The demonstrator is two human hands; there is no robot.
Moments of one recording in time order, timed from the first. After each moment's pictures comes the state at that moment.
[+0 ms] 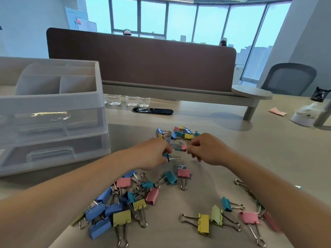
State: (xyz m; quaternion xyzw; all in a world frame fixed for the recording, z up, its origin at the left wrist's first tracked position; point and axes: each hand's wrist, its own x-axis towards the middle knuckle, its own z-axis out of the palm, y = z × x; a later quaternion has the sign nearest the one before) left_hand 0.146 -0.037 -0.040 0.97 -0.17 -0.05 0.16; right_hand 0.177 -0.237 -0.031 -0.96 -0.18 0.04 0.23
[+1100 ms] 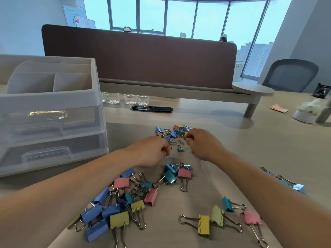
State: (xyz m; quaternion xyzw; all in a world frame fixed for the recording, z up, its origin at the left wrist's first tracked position) left_hand 0.153 -0.036 -0.042 0.97 -0.17 -0.05 0.18; right_hand 0.204 -0.226 -0.052 -0.97 -0.15 -0.04 0.18
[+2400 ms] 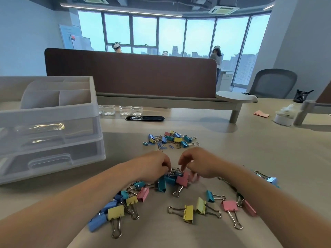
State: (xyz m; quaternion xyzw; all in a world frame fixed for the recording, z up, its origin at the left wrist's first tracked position) left_hand 0.111 -0.067 -0.038 0.97 -0.18 -0.08 0.15; right_hand 0.129 -0.258 -0.030 -0.95 -0.20 0.13 0.21
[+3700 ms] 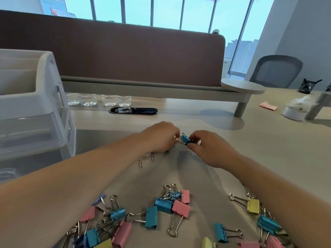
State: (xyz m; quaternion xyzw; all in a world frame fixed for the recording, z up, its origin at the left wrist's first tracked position) left_hand 0.273 -0.100 -0.051 0.96 -0.25 0.03 0.07; right_hand 0.229 -0.282 -0.048 -0.97 -0.13 -0.06 0.17
